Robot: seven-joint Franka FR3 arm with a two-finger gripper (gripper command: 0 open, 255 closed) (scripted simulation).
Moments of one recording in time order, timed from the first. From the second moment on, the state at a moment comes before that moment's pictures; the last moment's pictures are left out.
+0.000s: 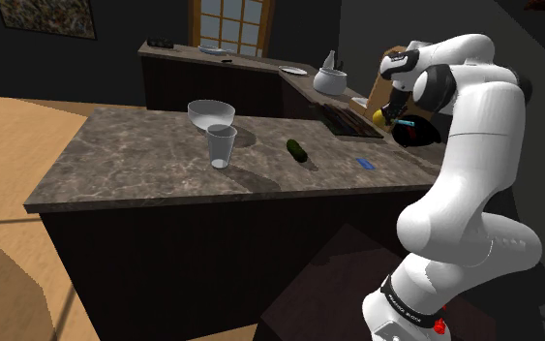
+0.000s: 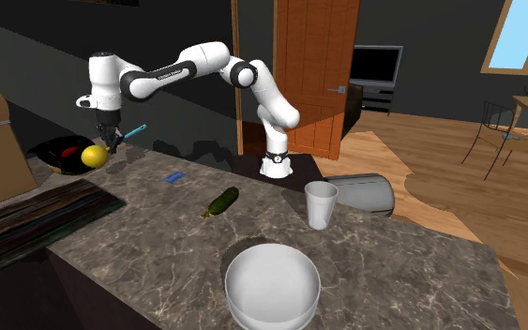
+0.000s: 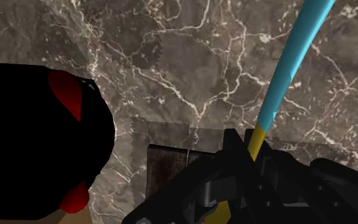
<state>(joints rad) -0.90 0.57 -0.23 -1.24 0.03 1.94 -0.52</state>
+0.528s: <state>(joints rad) -0.92 0.61 -0.23 -1.27 0.04 2.02 -0.54</state>
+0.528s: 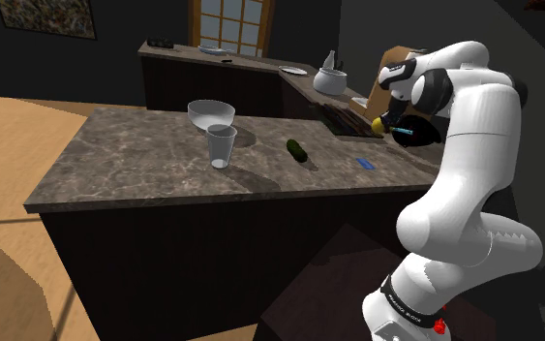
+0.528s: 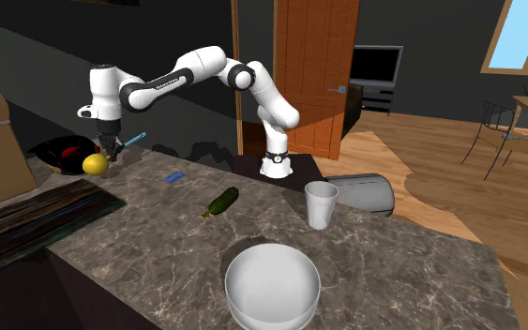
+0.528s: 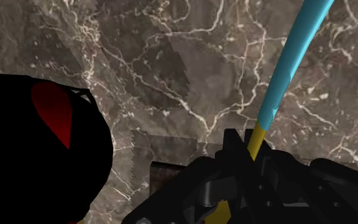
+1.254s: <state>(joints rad) -0.92 0.64 -0.22 -1.36 0.04 2.14 -0.53</state>
